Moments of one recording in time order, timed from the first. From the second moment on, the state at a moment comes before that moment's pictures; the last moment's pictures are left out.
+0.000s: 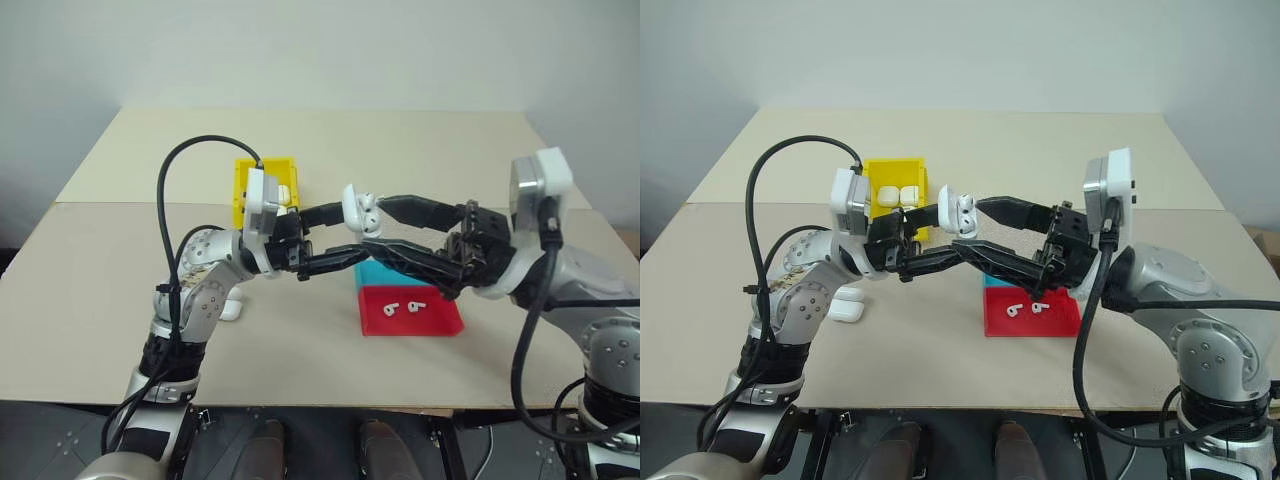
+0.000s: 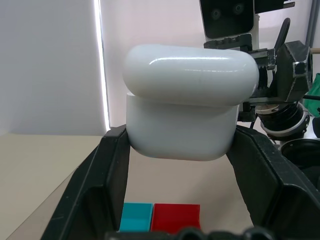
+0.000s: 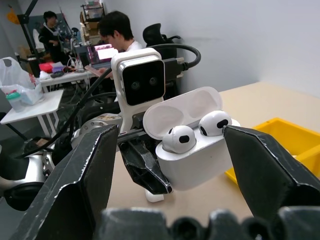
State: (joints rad) left arm -0.60 0.34 -0.06 -0.16 -0.67 0.38 -1.08; right arm -0.43 -0.68 -0.23 -0.61 1.19 0.81 0.61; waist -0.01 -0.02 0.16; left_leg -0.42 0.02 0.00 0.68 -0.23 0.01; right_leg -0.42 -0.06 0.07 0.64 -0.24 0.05
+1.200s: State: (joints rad) left arm -0.55 0.32 -0.11 -0.10 -0.48 0.35 -0.95; right arm -0.84 -0.94 0.11 -0.44 0.81 0.95 0.89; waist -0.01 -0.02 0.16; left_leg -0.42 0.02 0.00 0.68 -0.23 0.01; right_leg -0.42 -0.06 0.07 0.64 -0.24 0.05
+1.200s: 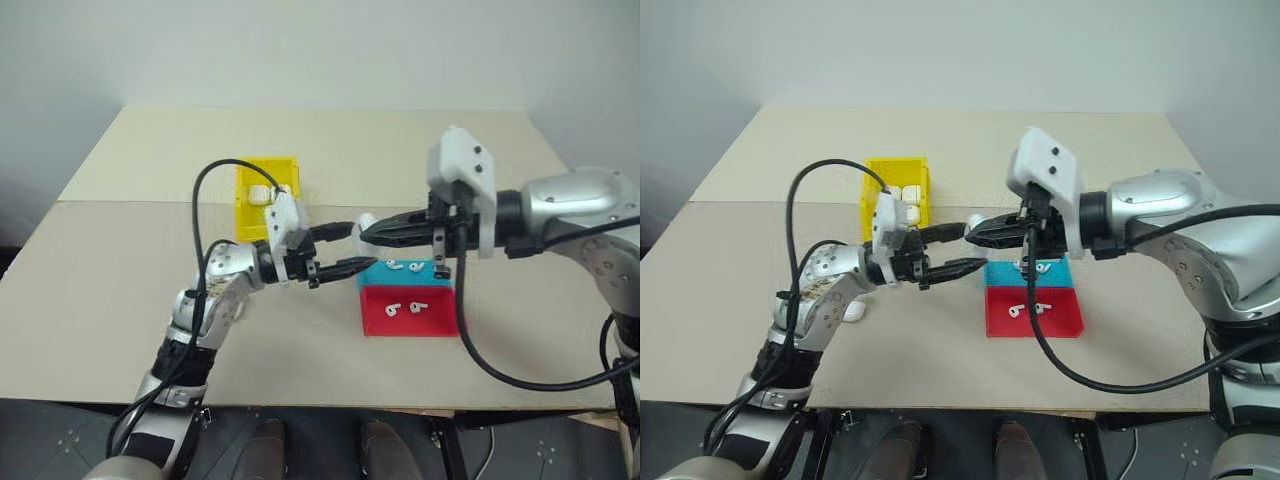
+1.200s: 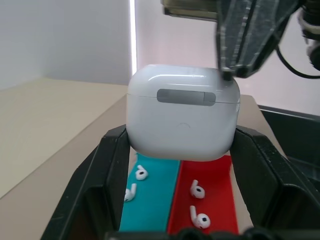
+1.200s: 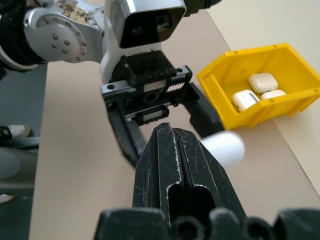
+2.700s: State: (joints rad) left arm -0.67 0.37 0.16 0.24 -0.30 0.25 -0.44; right arm -0.50 -0.62 0.04 -0.60 0.58 0.78 0.55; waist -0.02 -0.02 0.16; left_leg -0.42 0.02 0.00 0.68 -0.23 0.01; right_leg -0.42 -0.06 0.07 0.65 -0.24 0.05
